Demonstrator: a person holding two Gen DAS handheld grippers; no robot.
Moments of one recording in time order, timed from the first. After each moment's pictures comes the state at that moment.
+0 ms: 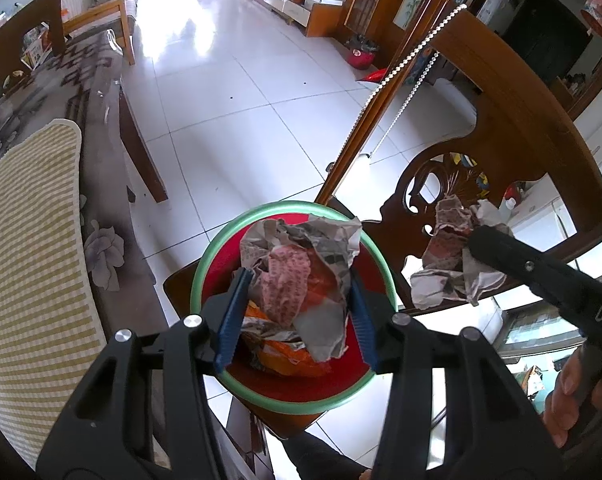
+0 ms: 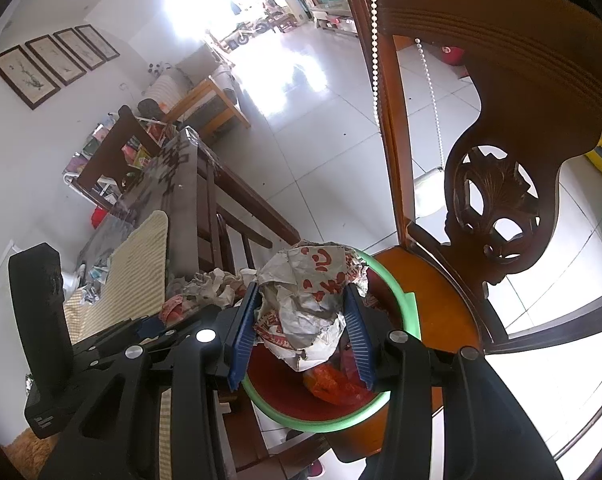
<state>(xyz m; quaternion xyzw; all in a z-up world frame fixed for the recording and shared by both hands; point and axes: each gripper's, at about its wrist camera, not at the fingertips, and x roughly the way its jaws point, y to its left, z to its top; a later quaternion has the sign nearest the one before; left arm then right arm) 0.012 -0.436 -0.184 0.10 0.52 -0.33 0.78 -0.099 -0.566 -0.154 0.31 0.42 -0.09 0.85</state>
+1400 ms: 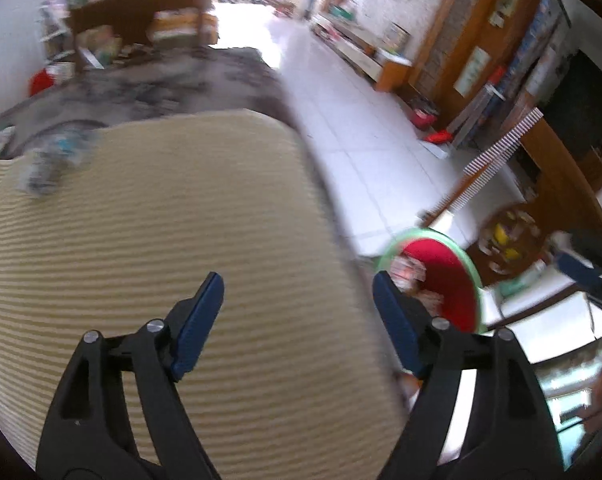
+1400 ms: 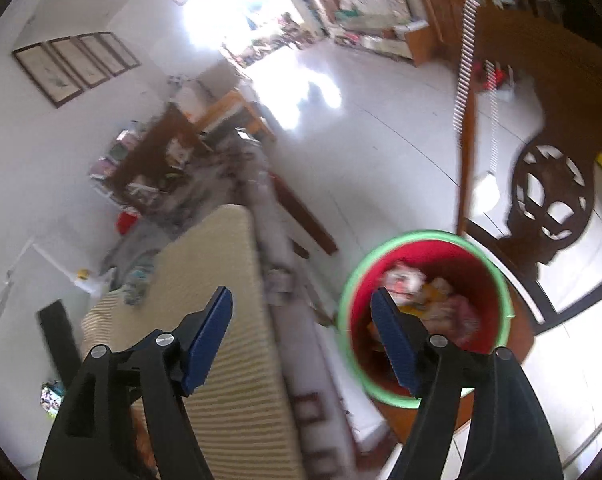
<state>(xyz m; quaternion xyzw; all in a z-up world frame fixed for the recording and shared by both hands) 0.067 -0.197 -0.148 0.03 0.47 -0.23 0.85 -0.070 -0.419 -0.095 0.31 0.38 -0.07 0.87</state>
